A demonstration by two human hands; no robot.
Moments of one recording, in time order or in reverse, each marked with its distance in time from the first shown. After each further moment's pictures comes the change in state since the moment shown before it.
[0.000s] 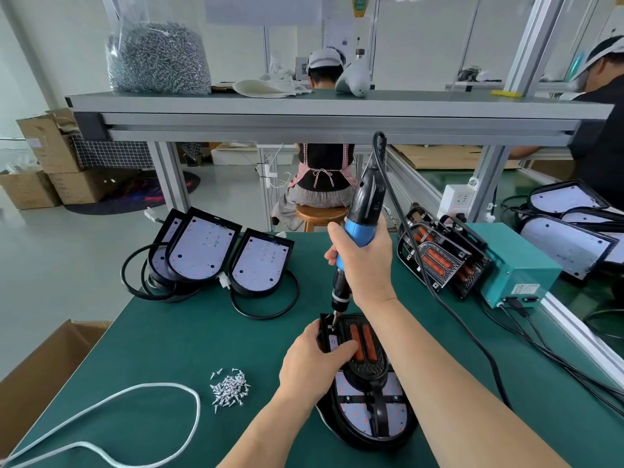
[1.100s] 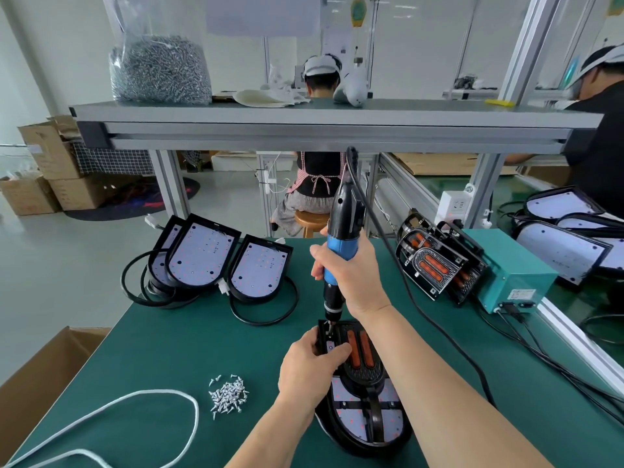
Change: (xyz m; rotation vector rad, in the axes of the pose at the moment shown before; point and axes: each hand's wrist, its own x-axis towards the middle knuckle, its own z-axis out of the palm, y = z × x) left_hand 0.002 -0.003 0.004 -0.131 0.028 -0.027; right_hand -0.007 0.004 0.000 0.070 -0.260 0.060
